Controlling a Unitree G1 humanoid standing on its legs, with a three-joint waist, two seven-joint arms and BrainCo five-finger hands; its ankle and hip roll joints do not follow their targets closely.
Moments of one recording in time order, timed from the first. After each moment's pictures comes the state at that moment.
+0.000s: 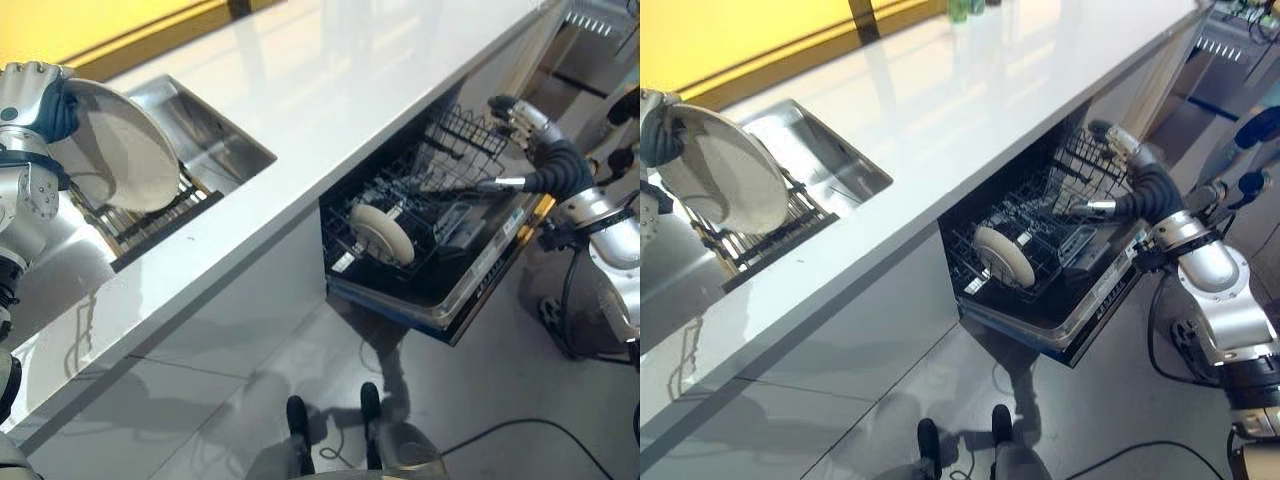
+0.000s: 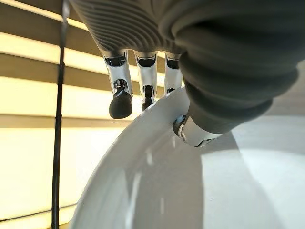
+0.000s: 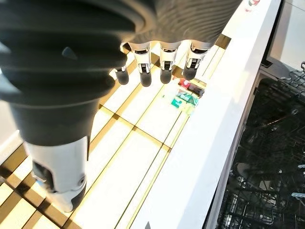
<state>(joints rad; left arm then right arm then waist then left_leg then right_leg) -0.89 1.20 -0.48 0.66 0.40 -0.01 0.42 -0.39 -0.93 0.04 0.04 0.41 -0.23 0.15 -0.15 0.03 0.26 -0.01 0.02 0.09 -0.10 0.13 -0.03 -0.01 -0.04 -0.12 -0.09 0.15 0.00</state>
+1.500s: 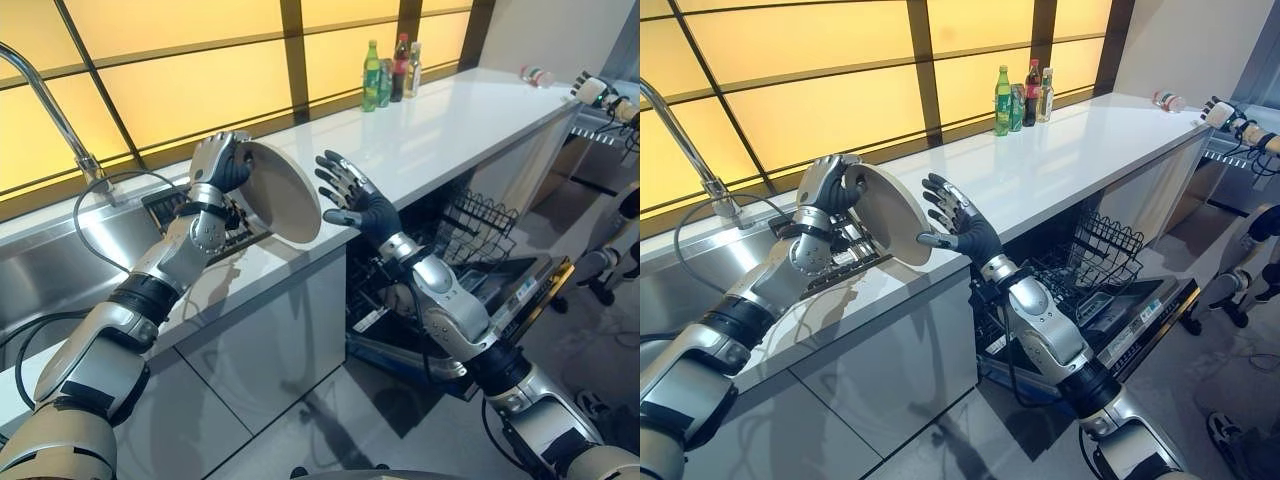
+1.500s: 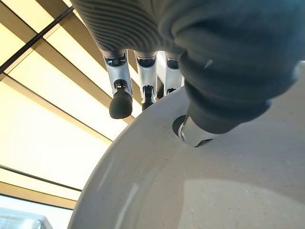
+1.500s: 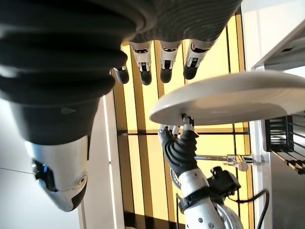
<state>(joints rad) -0.82 0.68 -0.55 0.53 0.27 -0.05 0.49 -0.53 -0.33 0.48 -0.03 0.66 -0.05 -0.01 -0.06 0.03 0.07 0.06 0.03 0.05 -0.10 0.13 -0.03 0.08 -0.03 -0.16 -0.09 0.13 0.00</state>
